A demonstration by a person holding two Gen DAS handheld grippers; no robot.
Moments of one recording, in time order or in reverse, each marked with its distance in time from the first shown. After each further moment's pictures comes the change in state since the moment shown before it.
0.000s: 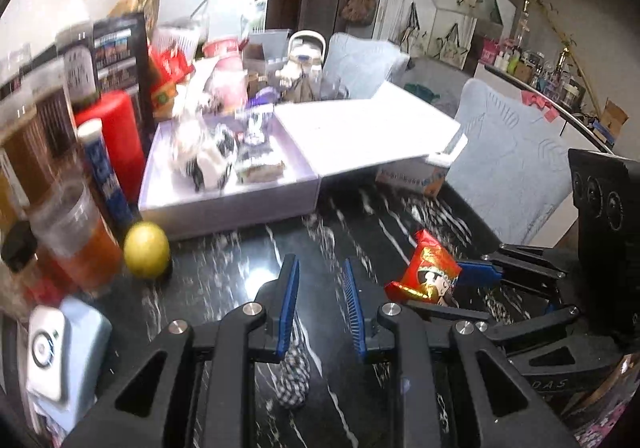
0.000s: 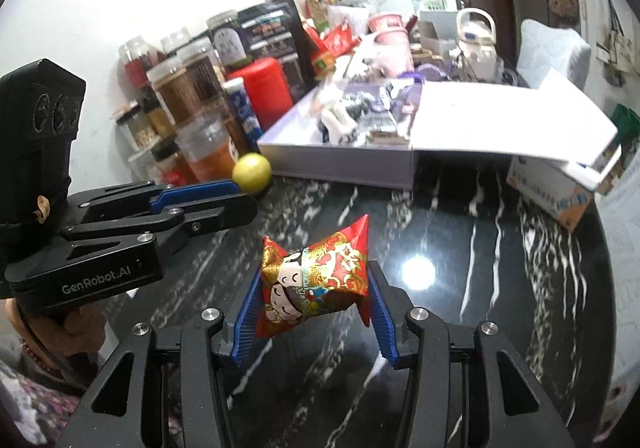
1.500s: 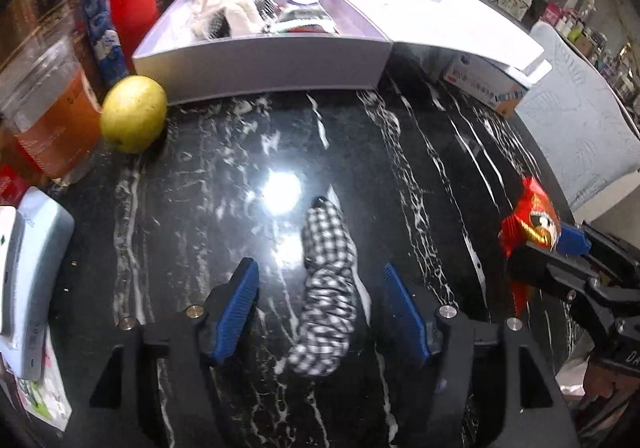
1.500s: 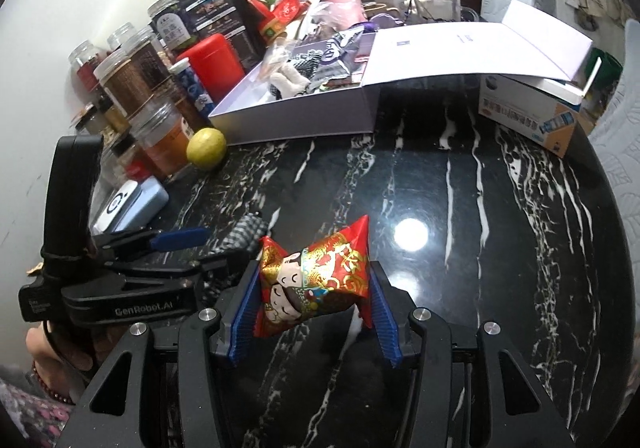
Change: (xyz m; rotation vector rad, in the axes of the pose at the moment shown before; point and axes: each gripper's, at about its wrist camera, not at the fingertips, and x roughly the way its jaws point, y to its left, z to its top) left arm 0.081 0.025 -0.063 -0.149 0.337 0.086; right arm 0.023 -0.038 -0.032 0.159 0.097 -0.054
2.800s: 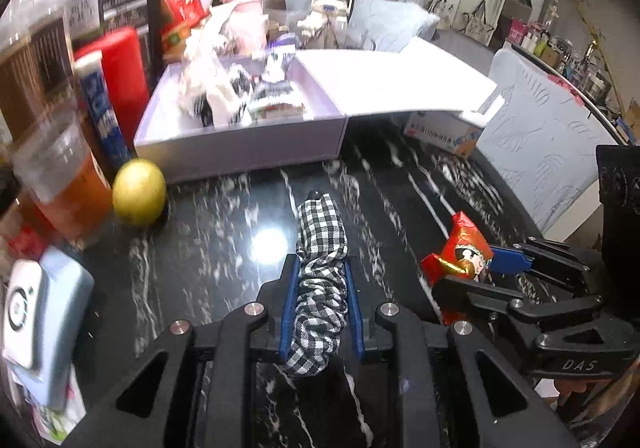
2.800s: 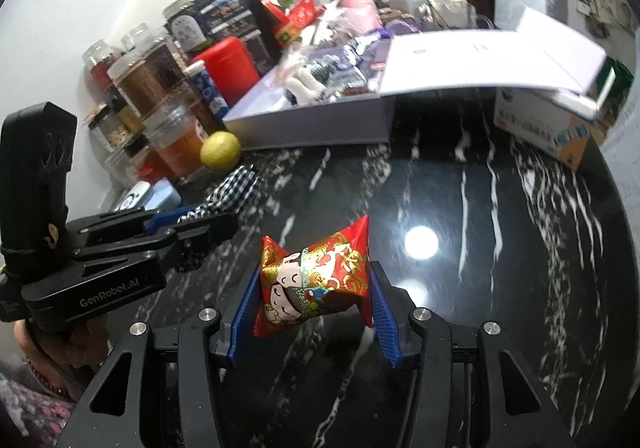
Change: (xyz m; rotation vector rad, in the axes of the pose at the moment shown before) left arm -0.053 -0.013 0.016 0.085 -0.207 -0.036; right arm -0.001 0.010 0.005 -0.035 -0.029 0.042
